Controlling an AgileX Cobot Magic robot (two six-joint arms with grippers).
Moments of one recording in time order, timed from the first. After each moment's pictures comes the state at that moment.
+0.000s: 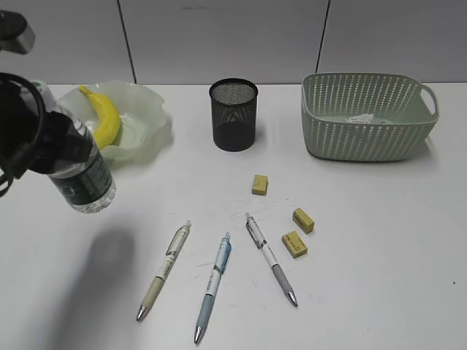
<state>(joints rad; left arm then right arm) -0.50 1.25 -0.79 0.23 0.46 -0.31 0.15 -0.01 -0.51 0.04 1.04 -0.07</state>
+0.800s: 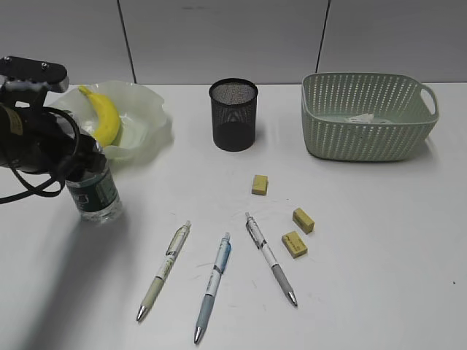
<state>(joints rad) -0.35 1.57 -0.78 0.27 0.18 -0.32 0.15 -0.01 -0.51 0.04 1.04 -0.07</state>
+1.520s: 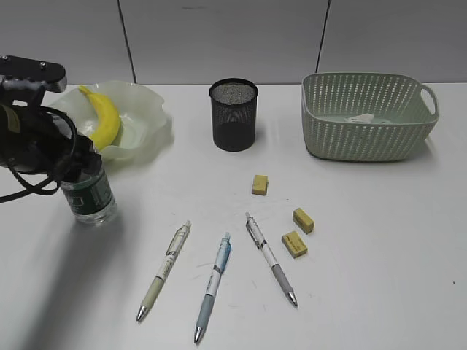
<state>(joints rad) -0.35 1.57 -0.80 0.27 0.24 -0.32 0.15 -0.01 -0.51 0.04 1.04 -0.07</state>
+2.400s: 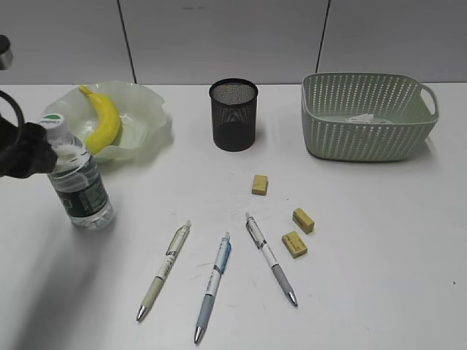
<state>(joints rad) -0.35 1.35 -0.80 0.27 0.51 -0.32 0.15 -0.01 -0.51 0.04 1.04 -0.07</state>
